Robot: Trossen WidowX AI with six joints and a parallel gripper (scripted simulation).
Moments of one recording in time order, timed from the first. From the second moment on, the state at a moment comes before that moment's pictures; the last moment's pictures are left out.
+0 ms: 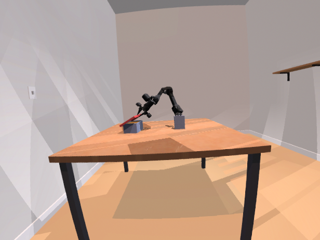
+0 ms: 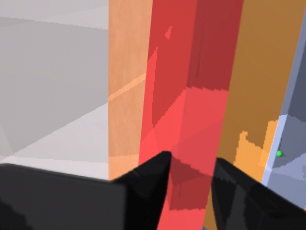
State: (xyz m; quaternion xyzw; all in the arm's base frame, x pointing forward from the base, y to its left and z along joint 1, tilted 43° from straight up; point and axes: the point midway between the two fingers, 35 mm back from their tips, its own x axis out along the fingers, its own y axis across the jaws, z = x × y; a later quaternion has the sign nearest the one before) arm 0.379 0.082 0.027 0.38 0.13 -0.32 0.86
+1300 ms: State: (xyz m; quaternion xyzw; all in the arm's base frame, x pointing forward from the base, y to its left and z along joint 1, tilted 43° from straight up) arm 0.406 0.114 0.064 0.38 0.13 -0.33 0.86
